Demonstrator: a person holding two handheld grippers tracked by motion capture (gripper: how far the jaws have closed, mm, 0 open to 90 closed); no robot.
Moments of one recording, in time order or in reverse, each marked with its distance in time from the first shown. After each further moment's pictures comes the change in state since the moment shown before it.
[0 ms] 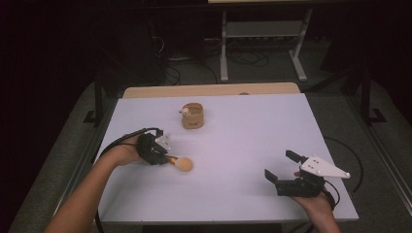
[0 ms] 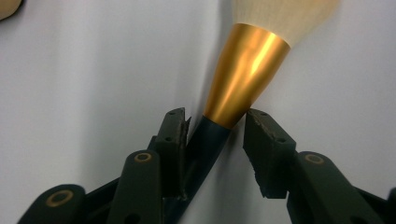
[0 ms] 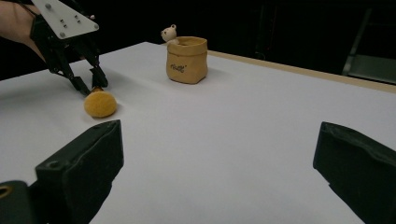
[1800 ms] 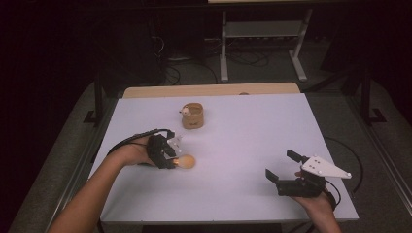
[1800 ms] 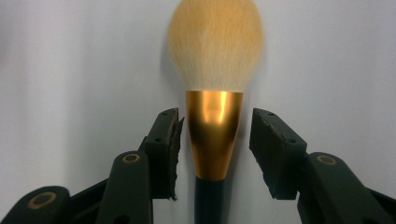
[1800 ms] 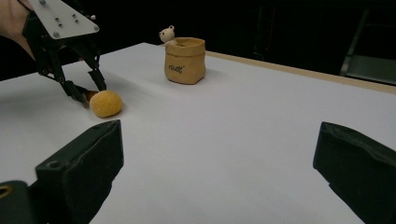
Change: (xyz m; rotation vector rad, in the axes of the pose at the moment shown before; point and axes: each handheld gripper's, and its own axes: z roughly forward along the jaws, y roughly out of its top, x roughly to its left) left arm -0.010 0.036 0.000 0.032 -0.074 0.038; right arm -0.001 0.000 -0.002 -0.005 -0.006 -0.003
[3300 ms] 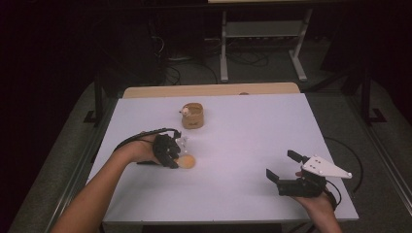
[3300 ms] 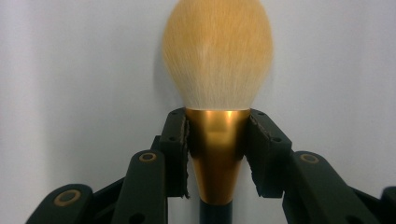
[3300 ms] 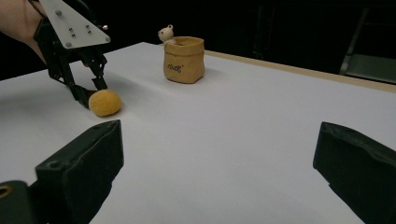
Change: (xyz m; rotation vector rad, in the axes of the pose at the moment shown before) left arm 0.009 0.012 0.013 0.065 -0.064 0.027; right arm -0.001 -0.001 -0.001 0.002 -0.001 0.006
